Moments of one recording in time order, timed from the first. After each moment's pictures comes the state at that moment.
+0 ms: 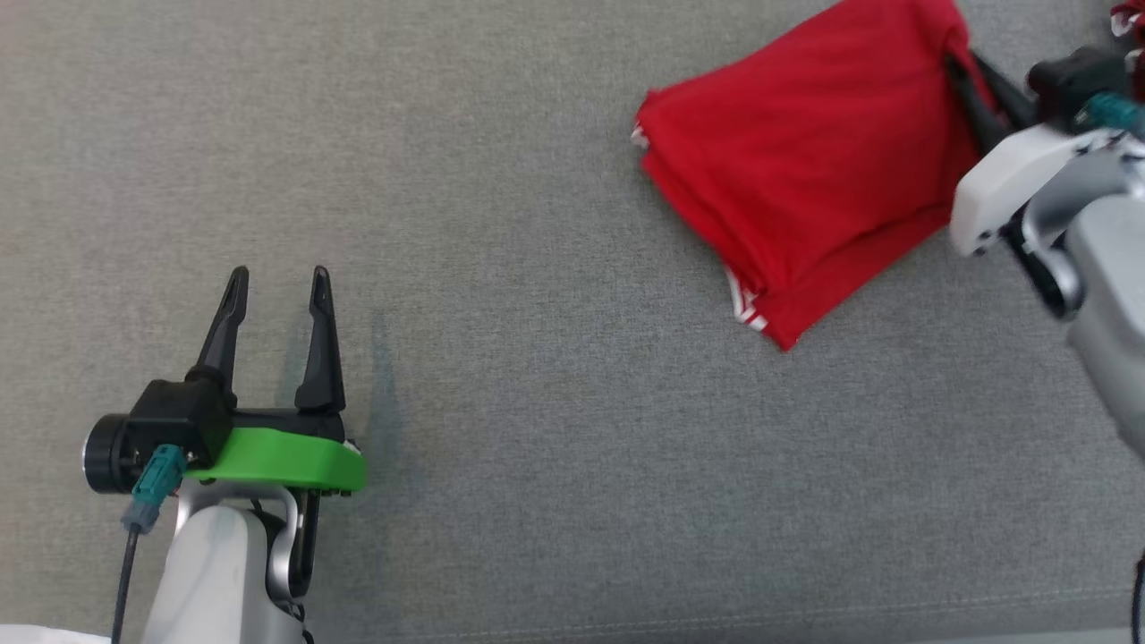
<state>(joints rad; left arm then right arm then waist) -0.27 0.08 -0.06 0.22 -0.20 -0.08 -0.26 -0.90 -0.43 0.46 0.78 0.35 0.13 -0.17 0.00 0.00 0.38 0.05</state>
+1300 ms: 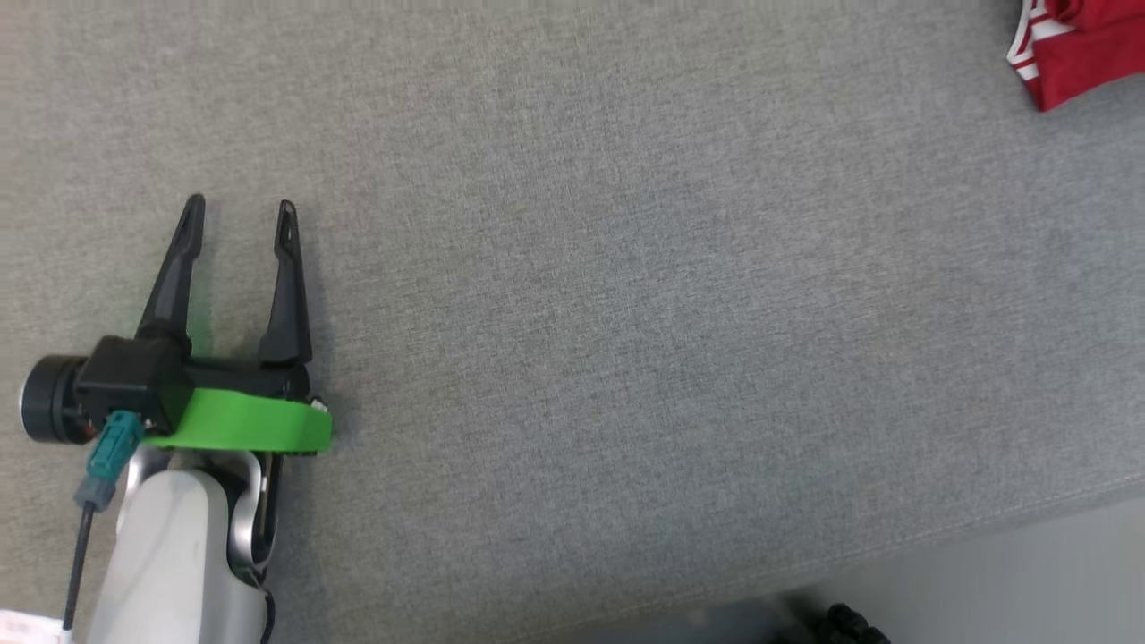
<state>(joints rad) -0.32 0.16 -0.08 0.10 -0.18 -0.06 -0.23 -1.26 -0.74 0.47 0.96 0.43 0.13 -0.23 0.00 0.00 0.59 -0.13</state>
